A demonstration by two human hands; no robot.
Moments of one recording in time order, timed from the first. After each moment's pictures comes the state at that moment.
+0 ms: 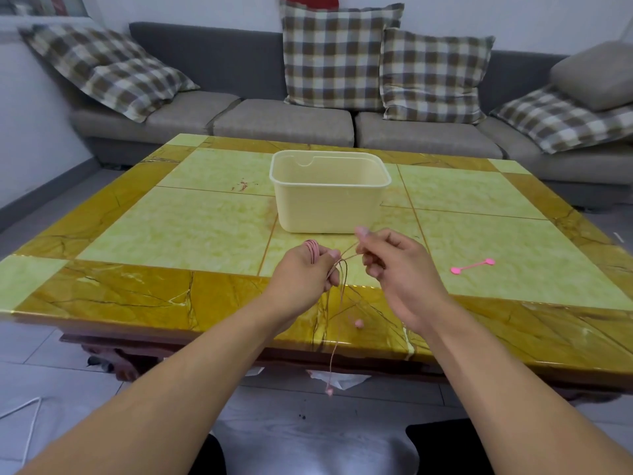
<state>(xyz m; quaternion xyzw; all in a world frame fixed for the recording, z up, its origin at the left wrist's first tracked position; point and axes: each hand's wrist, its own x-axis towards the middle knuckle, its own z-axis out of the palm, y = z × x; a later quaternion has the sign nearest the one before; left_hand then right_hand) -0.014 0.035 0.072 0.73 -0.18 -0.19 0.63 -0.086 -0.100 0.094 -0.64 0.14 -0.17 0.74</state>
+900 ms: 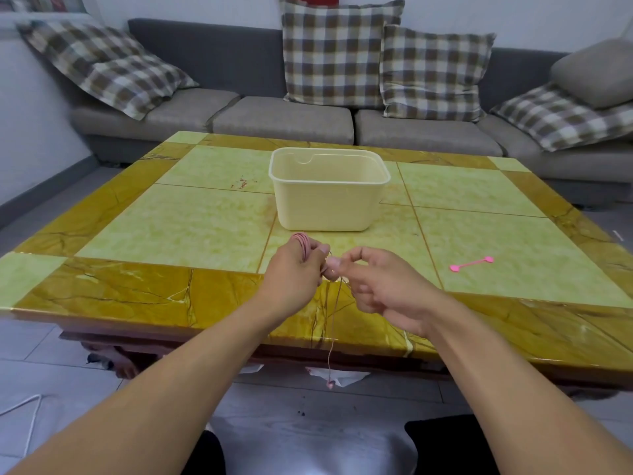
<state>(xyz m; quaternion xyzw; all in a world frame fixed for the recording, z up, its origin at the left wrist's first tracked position) -0.013 0.042 0.070 0.79 -0.19 -0.10 0.58 -0.091 -0.098 0.092 -0.71 0.13 0.04 0.69</state>
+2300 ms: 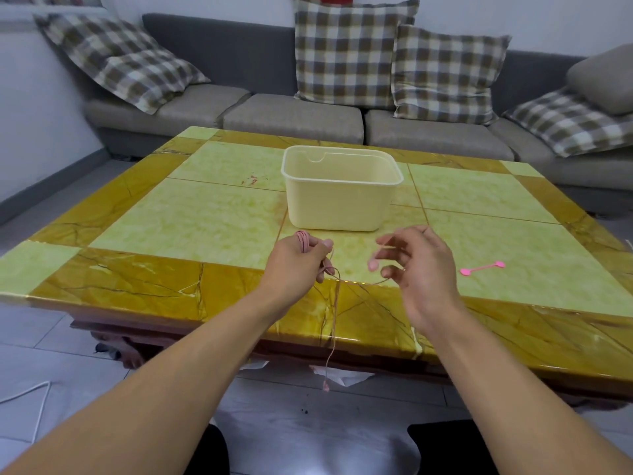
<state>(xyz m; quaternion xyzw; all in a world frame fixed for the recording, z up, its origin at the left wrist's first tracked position) -0.001 0.050 0.072 0.74 -0.13 -0.14 0.65 -0.089 -0.094 0.098 -0.56 0.20 -0.24 0.76</state>
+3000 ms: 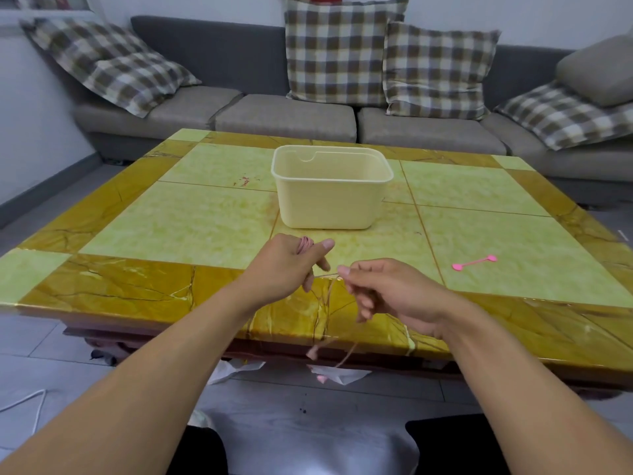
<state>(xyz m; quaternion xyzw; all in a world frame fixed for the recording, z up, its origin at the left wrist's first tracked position) 0.004 0.062 0.084 0.82 -0.26 -0.14 0.49 -0.097 -0.108 0.091 -0.75 0.09 0.11 0.64</state>
